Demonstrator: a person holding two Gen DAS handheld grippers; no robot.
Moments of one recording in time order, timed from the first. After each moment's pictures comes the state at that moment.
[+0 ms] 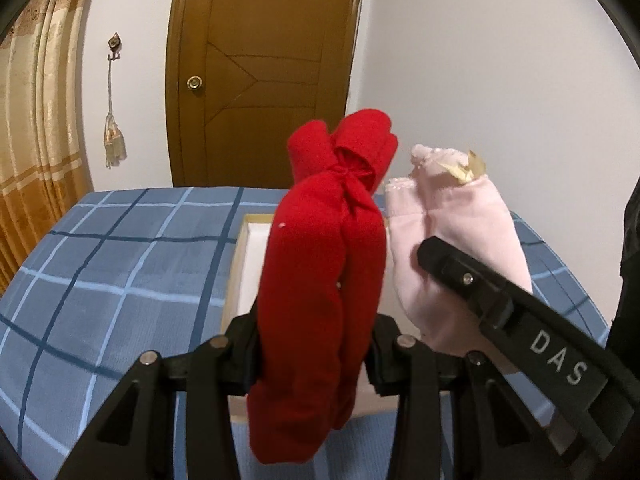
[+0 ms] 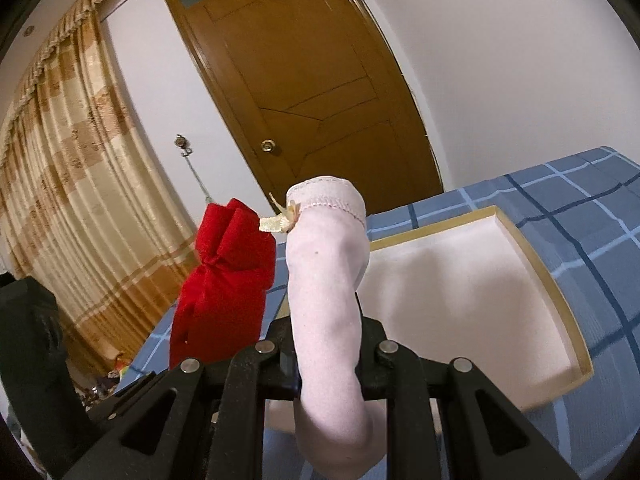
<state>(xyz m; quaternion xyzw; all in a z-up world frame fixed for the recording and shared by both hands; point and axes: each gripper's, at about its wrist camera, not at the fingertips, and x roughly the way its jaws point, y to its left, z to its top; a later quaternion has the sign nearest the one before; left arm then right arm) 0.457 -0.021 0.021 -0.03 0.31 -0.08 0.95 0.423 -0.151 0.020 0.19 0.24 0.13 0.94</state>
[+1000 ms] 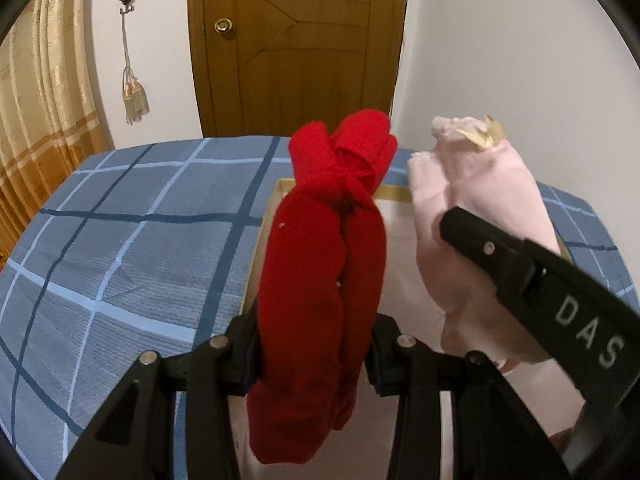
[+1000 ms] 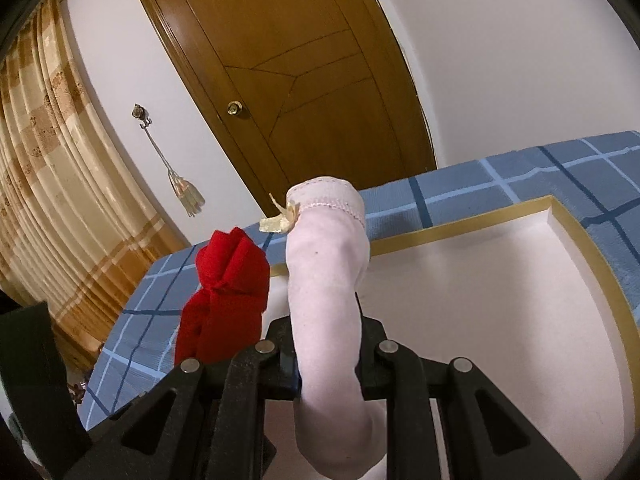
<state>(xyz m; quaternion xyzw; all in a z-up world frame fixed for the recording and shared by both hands) 0.573 -0.017 -0.040 -0.02 0.40 0.01 0.91 0.561 -0.134 -0.027 0.19 0.32 0.11 0.92</state>
